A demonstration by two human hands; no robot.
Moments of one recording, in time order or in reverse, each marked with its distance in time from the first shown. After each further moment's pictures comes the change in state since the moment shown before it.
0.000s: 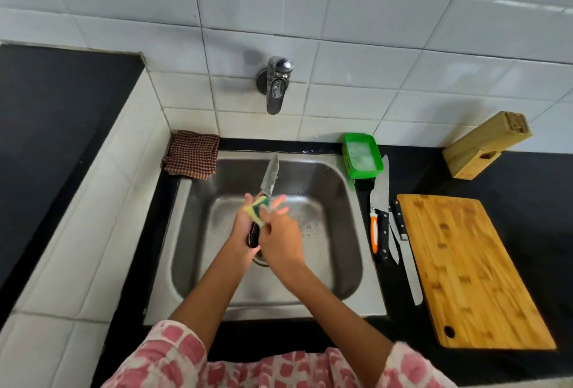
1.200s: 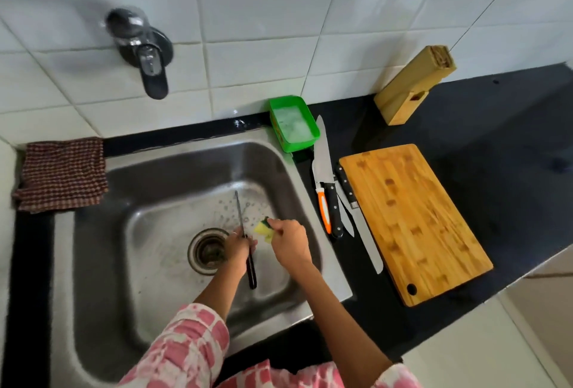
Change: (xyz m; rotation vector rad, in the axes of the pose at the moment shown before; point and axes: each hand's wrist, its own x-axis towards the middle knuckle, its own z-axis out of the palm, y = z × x) left_hand 0.147 -0.135 -0.034 0.663 0.296 -0.086; right_hand 0.042 0.142 -0.006 0.251 0.087 0.483
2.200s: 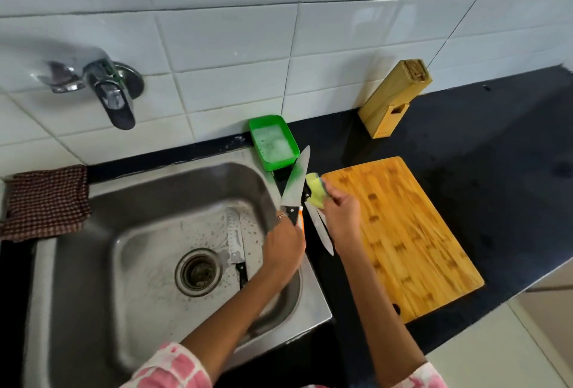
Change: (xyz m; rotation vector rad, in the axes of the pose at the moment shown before) left_hand -0.132 0.084 0.114 1.007 0.010 0.507; right_hand 0.034 0.022 -0.126 0.639 0.402 -0.071
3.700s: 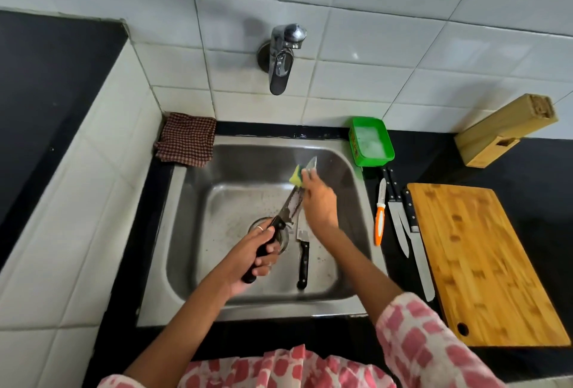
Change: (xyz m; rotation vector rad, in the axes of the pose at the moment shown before) left_hand -0.099 -0.182 -0.112 -1.513 -0.350 -0.233; right_hand -0.073 0.021 0.160 -0.929 -0.420 -0.643
